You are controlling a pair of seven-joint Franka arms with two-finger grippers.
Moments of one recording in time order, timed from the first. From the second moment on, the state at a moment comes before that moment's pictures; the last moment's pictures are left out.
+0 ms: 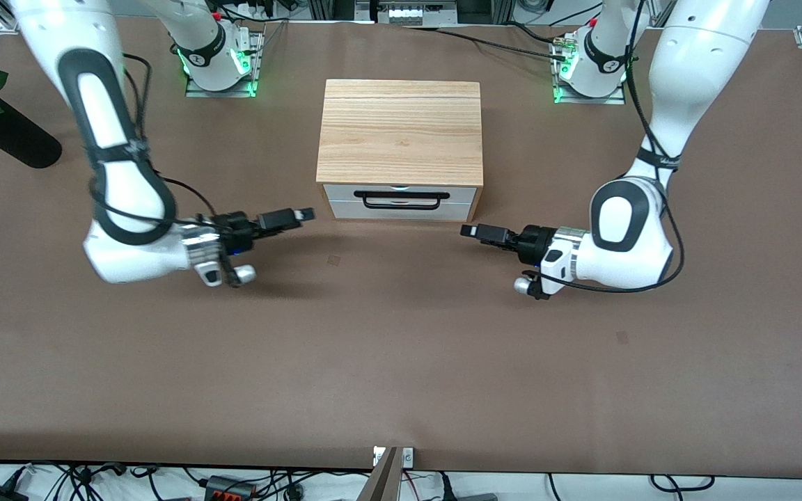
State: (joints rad) left arm -0.15 0.60 -0.14 -1.69 -1.06 1.84 0.37; right arm 0.23 0.57 -0.01 -1.71 1.18 1.68 -0.42
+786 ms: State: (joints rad) left arm -0.15 0.62 -0.20 -1.79 -1.22 1.83 0.54; right arm 0.36 0.62 0.00 -1.89 1.59 1.82 -0.89
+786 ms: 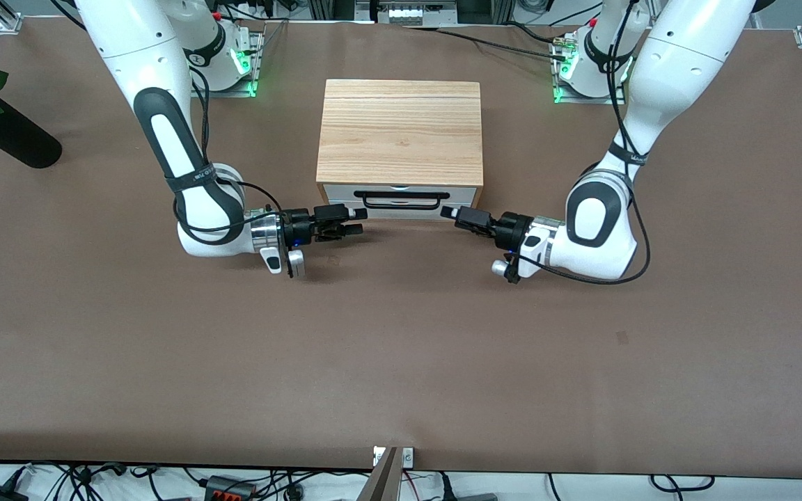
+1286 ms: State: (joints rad) left arm -0.15 0.65 -0.24 -1.84 -1.30 1.83 0.68; right arm 0.36 0.62 0.00 -1.95 1.59 1.74 -0.96
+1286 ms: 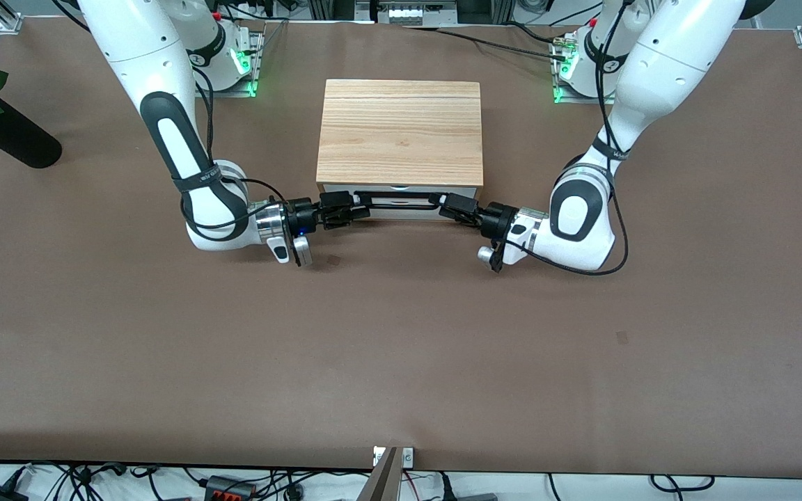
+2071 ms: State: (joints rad) left arm -0.15 0.66 -0.25 -1.85 -1.30 1.84 0.70; right arm 0.36 0.63 0.00 -1.96 1.59 1.74 -1.00
